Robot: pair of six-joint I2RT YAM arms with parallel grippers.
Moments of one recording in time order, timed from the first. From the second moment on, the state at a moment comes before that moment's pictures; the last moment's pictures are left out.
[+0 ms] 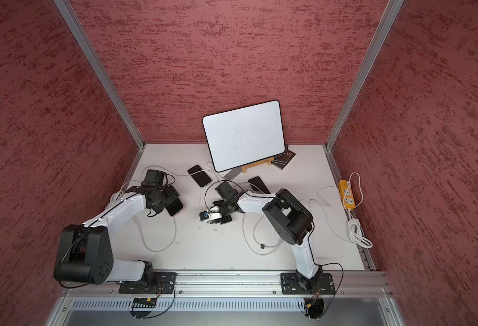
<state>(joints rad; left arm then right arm) -0.07 1.40 0.85 -0.56 -0.01 -0.81 0.79 2.02 1.23 -0.24 -0.58 -1.11</state>
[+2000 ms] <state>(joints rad) -0.09 1.24 0.76 -0.33 0.20 -0.78 0.72 1.89 1.22 -0.16 -0.97 0.11</state>
